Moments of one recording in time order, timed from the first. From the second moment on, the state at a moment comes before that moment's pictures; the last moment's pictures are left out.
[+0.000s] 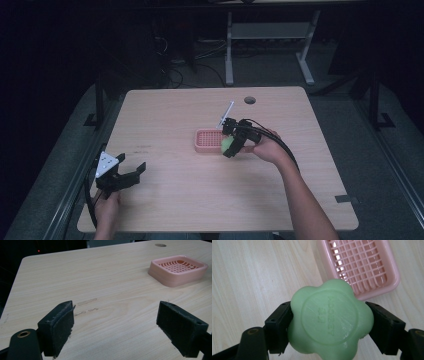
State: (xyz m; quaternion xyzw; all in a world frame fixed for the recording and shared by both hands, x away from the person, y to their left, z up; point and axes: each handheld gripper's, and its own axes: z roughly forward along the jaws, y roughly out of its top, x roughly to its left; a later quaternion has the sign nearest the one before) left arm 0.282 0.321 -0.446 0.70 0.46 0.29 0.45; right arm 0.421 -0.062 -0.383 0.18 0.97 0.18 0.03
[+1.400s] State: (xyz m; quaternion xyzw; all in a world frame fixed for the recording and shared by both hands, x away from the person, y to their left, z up) left arm 0.282 0.320 -0.446 0.71 0.46 0.30 0.45; right arm 0.478 -0.017 -0.385 0.20 0.96 0.17 0.02
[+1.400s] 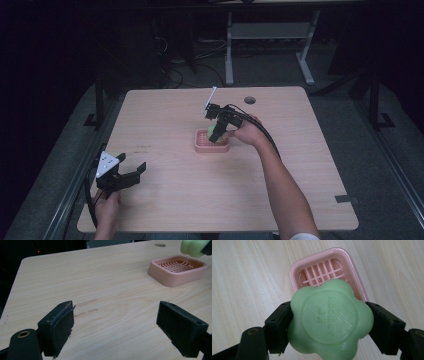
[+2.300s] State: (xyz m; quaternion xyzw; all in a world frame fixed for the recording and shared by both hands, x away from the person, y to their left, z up) left arm 0.282 0.322 -0.445 0.70 0.46 0.30 0.45; right arm 0.492 0.007 -0.410 0.21 0.97 0.15 0.02
